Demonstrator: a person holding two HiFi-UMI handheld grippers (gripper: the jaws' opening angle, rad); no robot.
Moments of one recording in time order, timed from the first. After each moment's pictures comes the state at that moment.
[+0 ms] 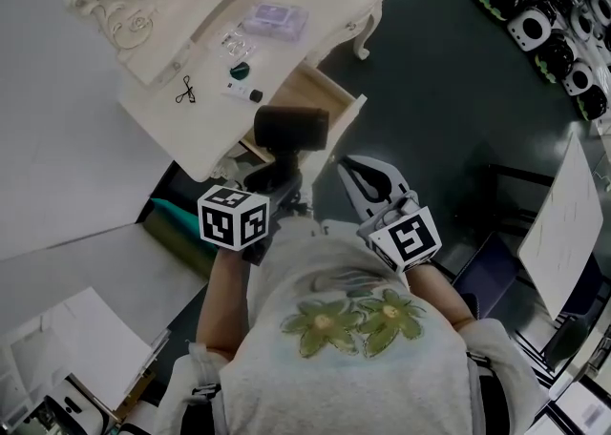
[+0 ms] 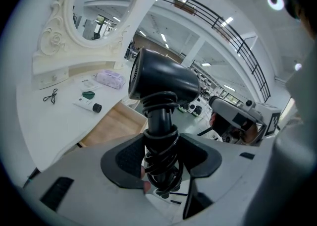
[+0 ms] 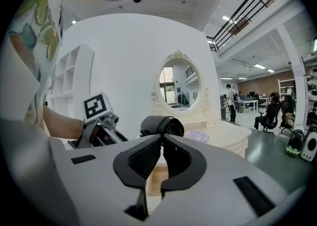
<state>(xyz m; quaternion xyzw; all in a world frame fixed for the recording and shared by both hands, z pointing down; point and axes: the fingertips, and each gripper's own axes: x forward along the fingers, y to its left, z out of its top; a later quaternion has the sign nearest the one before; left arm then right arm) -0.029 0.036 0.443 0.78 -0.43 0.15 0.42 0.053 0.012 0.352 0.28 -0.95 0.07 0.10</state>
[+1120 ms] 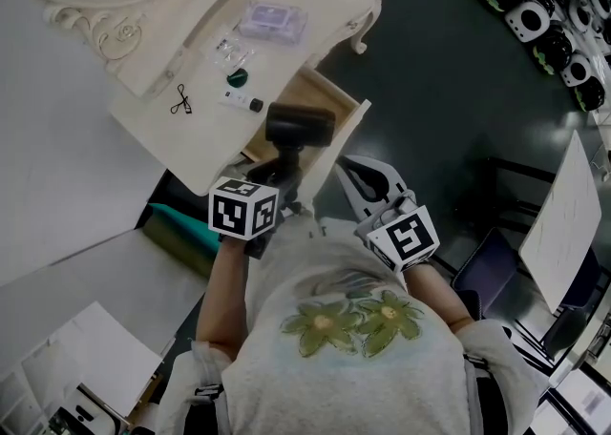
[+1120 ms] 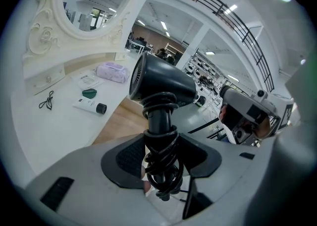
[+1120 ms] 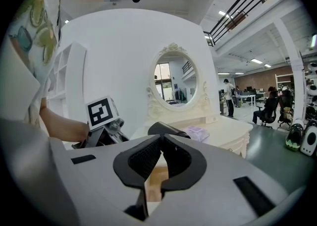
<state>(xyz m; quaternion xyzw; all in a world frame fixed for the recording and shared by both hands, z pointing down) -0.049 -0.004 0.483 0.77 -0.42 0.22 0.43 0.027 -0.024 0.372 0.29 -0.94 0.09 0.12</state>
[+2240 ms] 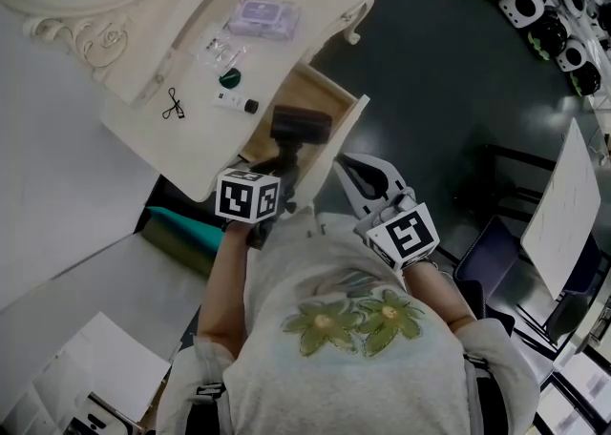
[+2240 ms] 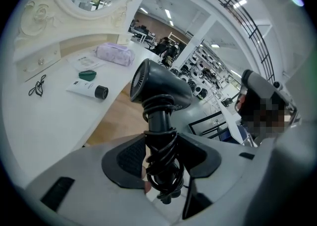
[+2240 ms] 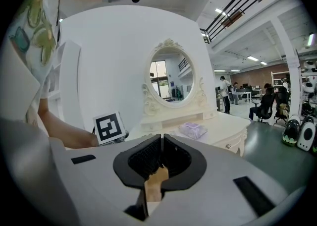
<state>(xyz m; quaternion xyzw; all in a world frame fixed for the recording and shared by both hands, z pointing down) -0.057 -0.014 0.545 0.75 -0.39 0.26 0.47 0.020 -0.036 0.389 0.31 -0.94 0.10 0.13</state>
